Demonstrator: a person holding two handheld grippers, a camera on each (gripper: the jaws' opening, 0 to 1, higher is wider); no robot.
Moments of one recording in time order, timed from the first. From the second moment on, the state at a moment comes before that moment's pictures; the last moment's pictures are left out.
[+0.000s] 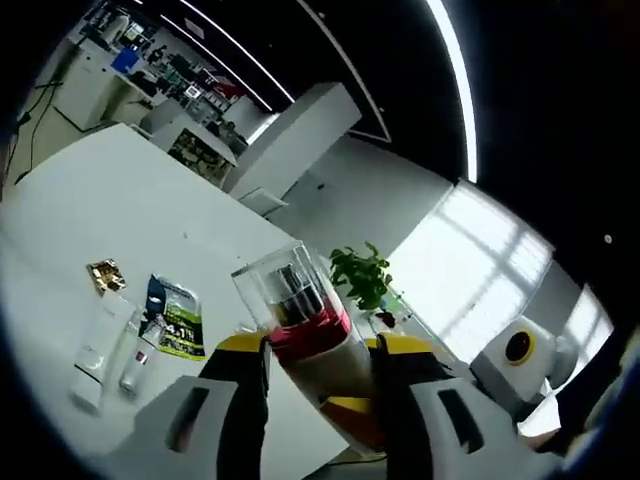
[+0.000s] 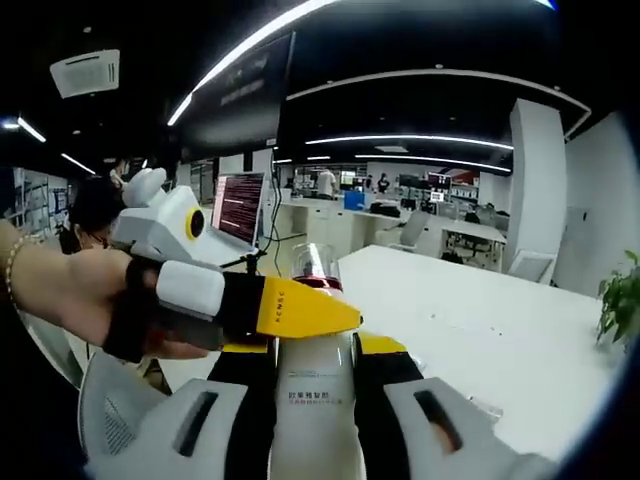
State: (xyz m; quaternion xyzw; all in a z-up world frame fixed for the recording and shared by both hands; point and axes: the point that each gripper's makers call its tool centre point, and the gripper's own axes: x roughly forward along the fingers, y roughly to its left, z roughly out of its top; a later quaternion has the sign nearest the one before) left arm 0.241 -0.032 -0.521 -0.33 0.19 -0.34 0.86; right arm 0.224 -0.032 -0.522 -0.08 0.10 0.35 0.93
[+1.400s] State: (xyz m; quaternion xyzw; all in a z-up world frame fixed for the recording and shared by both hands) left arm 0.204 -0.067 -0.441 -0.24 0.14 -0.51 0.81; right arm 0.196 -0.049 -0.469 0.05 0.04 0.46 0.89
